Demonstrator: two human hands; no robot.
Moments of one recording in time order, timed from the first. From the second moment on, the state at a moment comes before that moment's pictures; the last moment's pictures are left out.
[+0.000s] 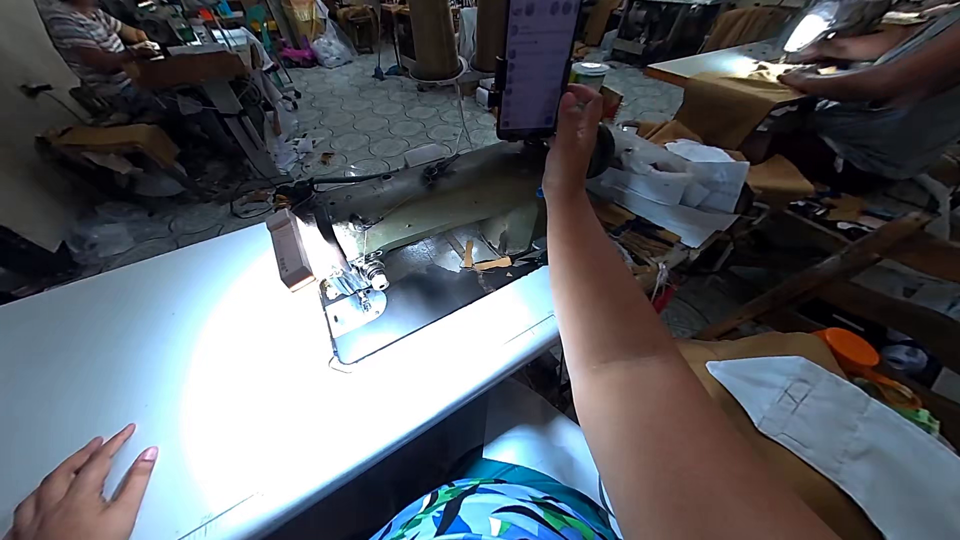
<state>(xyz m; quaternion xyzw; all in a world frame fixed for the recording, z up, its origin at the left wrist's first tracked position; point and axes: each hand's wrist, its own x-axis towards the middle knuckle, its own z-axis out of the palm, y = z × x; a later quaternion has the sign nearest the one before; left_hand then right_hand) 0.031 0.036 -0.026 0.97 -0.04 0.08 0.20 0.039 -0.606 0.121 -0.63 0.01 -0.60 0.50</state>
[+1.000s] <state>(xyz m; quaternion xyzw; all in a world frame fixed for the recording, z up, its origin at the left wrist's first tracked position) 0.031 0.037 -0.028 0.97 -0.05 0.09 0.20 0.038 -0.603 0.121 -0.65 0.02 -0.60 0.46</state>
